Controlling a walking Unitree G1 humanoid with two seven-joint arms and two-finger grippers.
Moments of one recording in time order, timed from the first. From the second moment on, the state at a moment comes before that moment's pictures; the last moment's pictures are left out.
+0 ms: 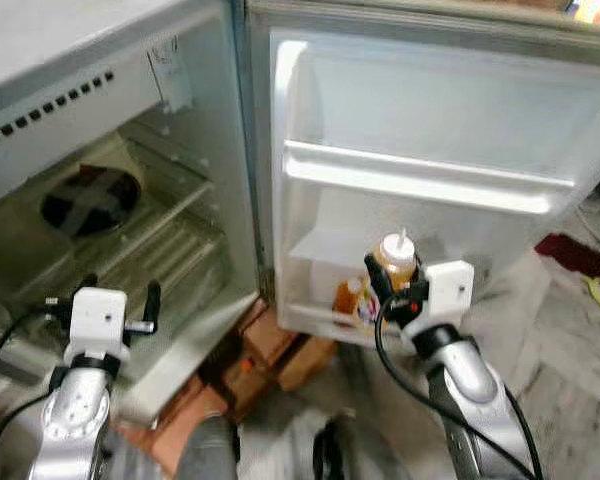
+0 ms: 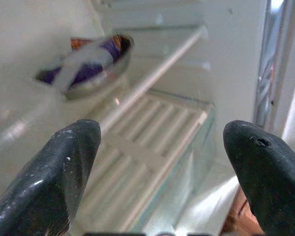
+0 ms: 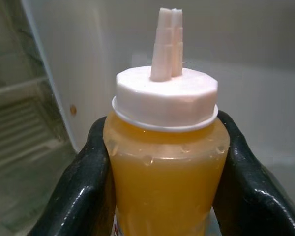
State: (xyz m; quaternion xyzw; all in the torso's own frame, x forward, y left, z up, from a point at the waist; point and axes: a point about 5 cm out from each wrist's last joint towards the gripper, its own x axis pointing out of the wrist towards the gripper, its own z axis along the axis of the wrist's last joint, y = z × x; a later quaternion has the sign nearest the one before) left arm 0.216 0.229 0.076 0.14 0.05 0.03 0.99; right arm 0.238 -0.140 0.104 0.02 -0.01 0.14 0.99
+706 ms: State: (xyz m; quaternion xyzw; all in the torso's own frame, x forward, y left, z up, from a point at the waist) left arm 0.227 0.222 0.078 0.13 0.05 0.03 0.99; right arm 0.244 -0.136 0.103 0.01 0.00 0.16 0.99
